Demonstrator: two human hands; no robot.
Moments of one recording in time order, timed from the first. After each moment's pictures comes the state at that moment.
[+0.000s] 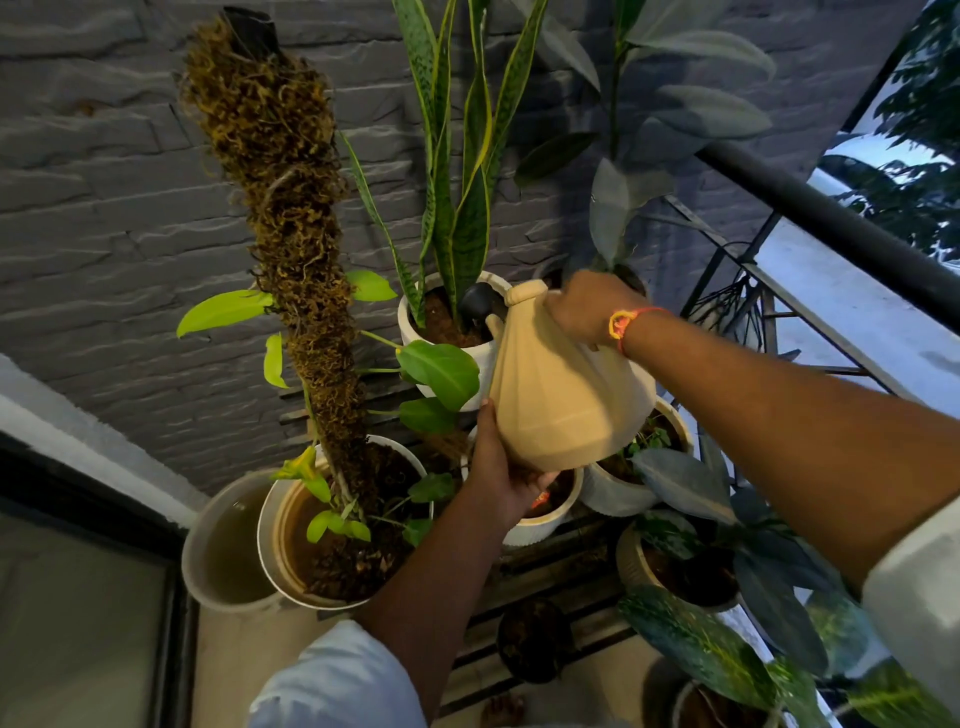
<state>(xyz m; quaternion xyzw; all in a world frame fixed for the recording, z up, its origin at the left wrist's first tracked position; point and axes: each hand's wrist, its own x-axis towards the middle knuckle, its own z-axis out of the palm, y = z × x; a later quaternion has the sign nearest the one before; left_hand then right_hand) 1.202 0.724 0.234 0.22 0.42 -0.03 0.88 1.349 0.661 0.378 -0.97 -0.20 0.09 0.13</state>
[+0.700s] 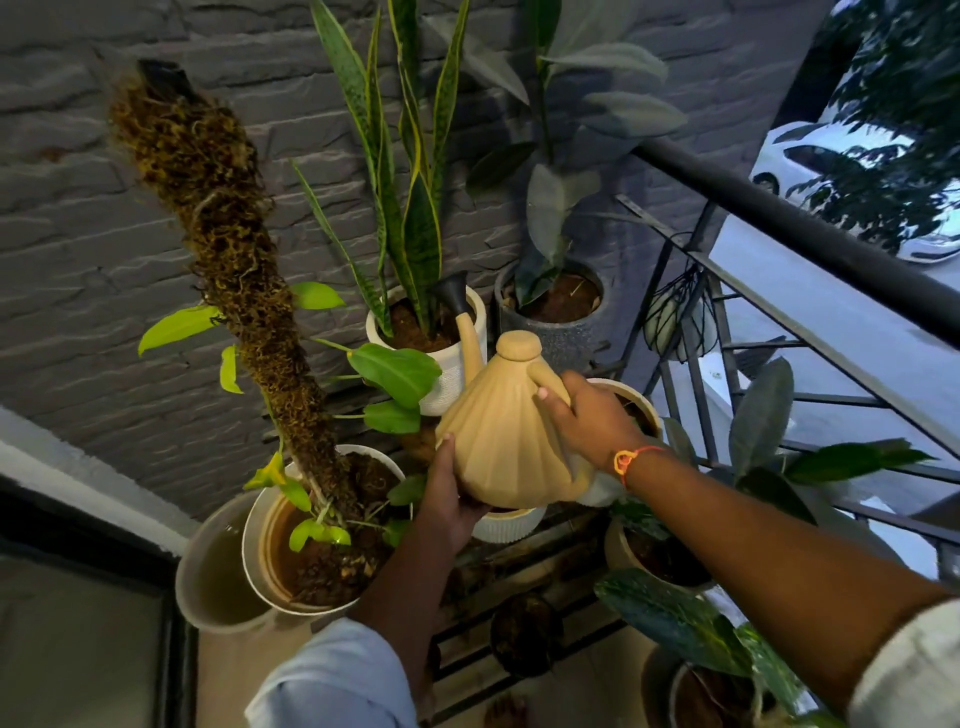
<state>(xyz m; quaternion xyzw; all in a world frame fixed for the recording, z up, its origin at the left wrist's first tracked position) 1.162 0.713 0.205 0.32 0.41 -0.01 0.85 1.266 0.552 0.280 -0.92 -0.20 0.10 0.32</state>
